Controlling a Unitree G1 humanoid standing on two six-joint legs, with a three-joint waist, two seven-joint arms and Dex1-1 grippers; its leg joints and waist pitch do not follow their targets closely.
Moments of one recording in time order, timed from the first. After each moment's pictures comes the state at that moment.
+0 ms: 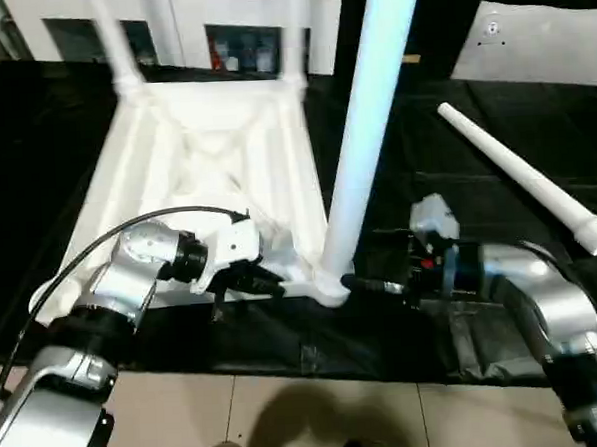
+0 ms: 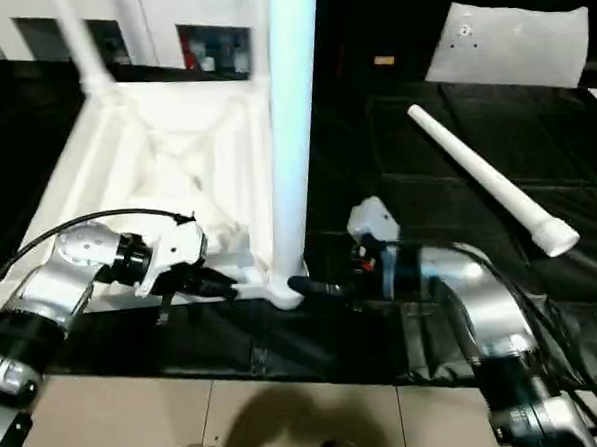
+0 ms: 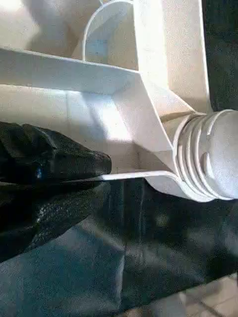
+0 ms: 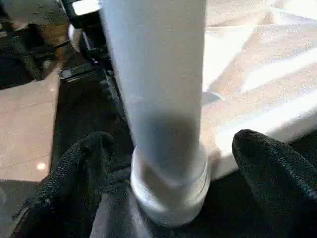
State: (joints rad) left arm -0.67 0.48 -0.33 0.63 0.03 -0.09 -1.41; right arm -0.41 -0.43 0.13 0.24 0.29 0.25 1.17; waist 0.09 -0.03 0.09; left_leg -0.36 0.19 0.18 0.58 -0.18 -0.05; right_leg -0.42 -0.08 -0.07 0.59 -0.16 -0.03
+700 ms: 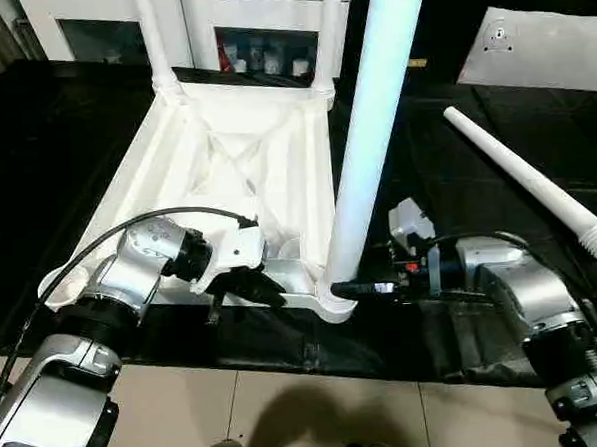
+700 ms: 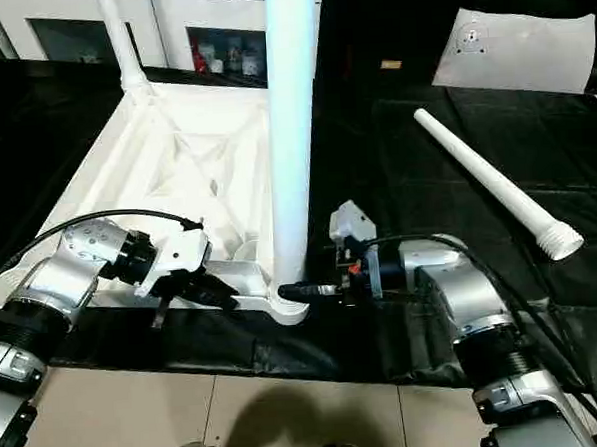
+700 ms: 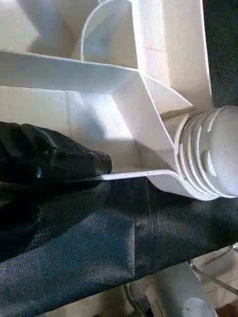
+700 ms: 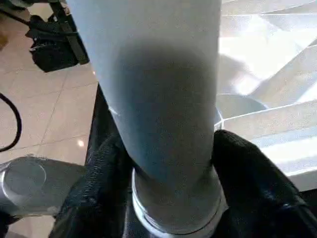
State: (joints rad) left arm -0.71 0.47 -0.36 0.70 0.04 -0.17 -1.48; right arm -0.49 -0.41 0.21 0.37 0.27 0.22 1.29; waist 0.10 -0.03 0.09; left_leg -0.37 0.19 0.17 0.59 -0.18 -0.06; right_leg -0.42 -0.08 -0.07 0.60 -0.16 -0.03
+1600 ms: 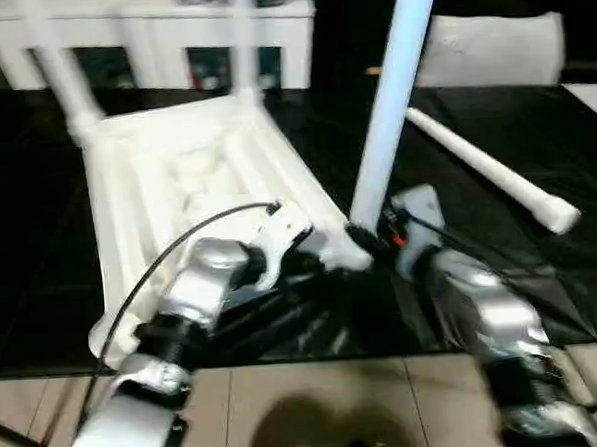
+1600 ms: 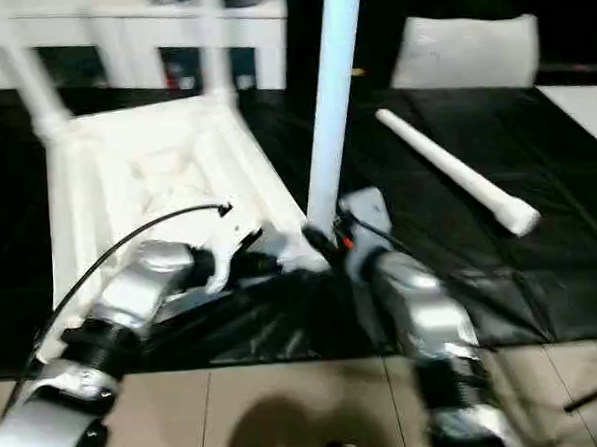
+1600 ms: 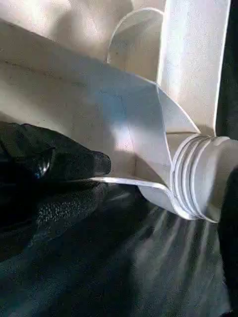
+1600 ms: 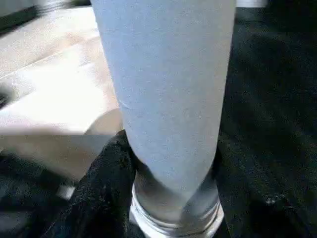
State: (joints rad) left arm -0.66 0.12 -0.21 0.59 0.09 0.41 -0.79; right arm -0.43 -0.05 -0.03 0.33 0.11 0.36 0.38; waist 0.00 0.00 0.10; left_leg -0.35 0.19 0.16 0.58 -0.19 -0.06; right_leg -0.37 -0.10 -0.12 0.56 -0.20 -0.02
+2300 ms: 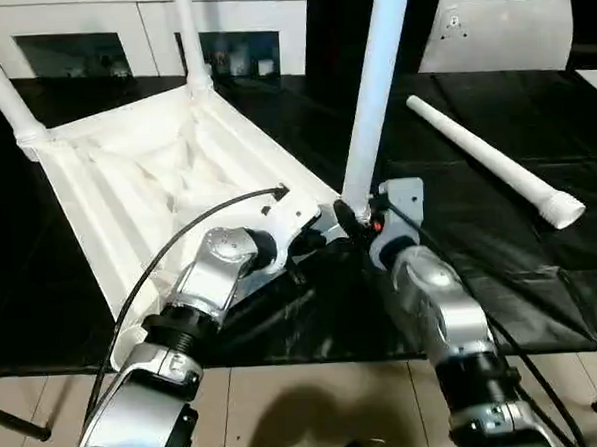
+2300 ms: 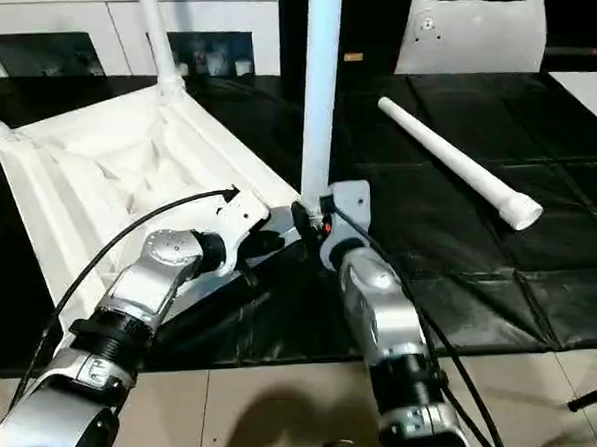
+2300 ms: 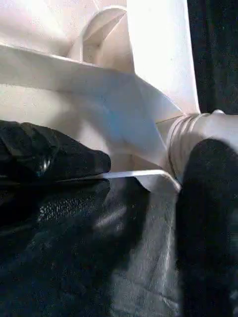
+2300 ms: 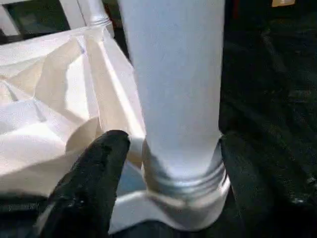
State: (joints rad) left arm -0.70 0.13 -0.23 0.64 0.13 0.23 -0.74; right arm -0.40 0.05 -0.04 0.34 0.08 0.21 0.23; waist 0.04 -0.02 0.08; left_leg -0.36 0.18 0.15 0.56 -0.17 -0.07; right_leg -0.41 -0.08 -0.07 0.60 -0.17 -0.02
